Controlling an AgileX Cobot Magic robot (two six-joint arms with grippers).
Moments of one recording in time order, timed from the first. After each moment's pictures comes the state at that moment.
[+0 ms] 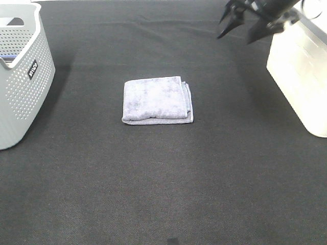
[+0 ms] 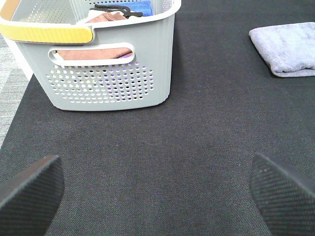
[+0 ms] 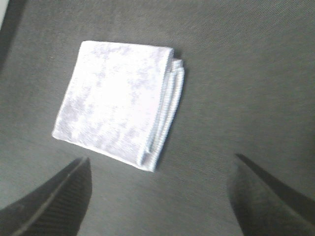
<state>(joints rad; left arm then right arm) 0.00 0.00 -0.50 0.00 1.05 0.00 0.18 1.96 -1.67 0.53 0.88 -0.29</state>
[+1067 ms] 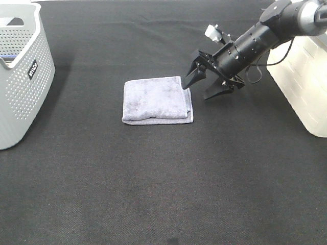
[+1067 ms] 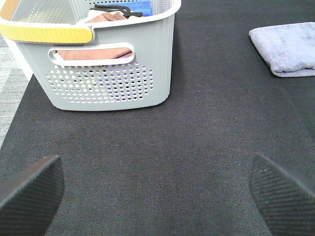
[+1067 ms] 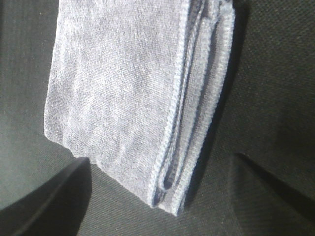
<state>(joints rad) 0.00 0.00 -0.50 0.00 1.05 0.00 0.18 2.41 -1.85 0.81 0.99 -0.45</state>
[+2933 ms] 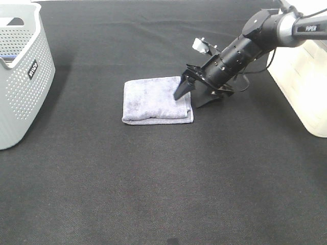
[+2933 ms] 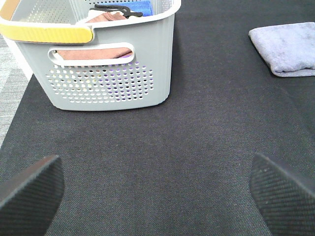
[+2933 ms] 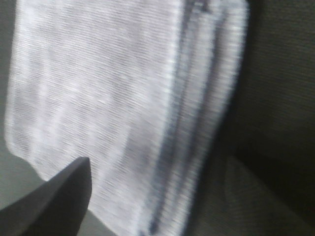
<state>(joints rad) 0.00 0.00 -0.50 0.00 1.05 0.00 0.23 2.50 -1.93 0.79 0.97 -0.41</state>
